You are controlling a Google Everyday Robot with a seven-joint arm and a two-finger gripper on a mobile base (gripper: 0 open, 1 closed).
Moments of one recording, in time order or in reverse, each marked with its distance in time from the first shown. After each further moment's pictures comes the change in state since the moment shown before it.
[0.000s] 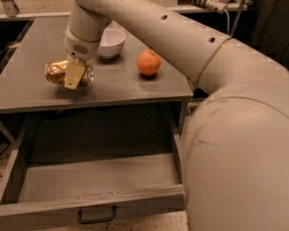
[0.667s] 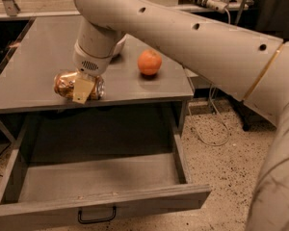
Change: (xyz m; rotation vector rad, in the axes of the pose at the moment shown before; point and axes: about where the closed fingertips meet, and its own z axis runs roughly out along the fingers) arm 0.032 0.052 -0.020 0.063 0.036 0.065
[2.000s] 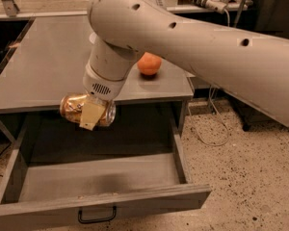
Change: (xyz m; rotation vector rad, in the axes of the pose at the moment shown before) arm 0.034 0.080 -0.022 -0.065 0.015 0.097
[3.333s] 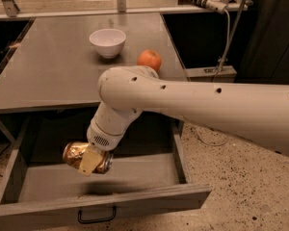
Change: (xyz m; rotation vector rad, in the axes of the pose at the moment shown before) arm 0.044 0.064 0.115 -0.166 -0.024 0.173
